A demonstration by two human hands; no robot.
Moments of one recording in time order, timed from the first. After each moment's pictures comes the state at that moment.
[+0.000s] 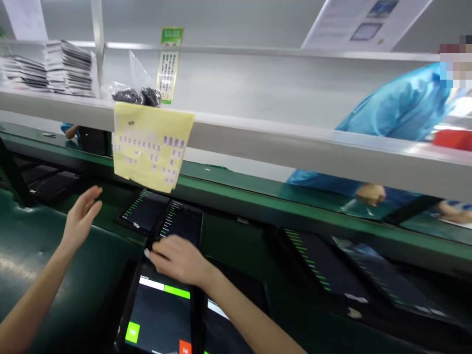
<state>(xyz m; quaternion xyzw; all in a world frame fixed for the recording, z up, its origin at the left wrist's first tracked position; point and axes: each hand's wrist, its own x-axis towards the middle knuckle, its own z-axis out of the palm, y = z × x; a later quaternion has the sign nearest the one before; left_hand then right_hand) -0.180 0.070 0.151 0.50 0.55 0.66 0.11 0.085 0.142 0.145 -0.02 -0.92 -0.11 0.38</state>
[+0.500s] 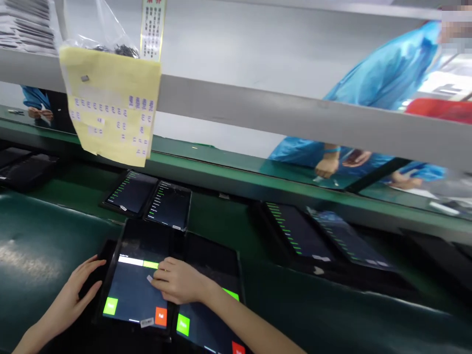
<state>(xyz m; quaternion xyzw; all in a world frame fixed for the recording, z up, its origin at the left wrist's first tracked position) -0.113 -0.038 0.028 0.65 0.68 0.30 0.18 0.168 0.129 0.034 0.05 -0.98 -0.01 0.17</state>
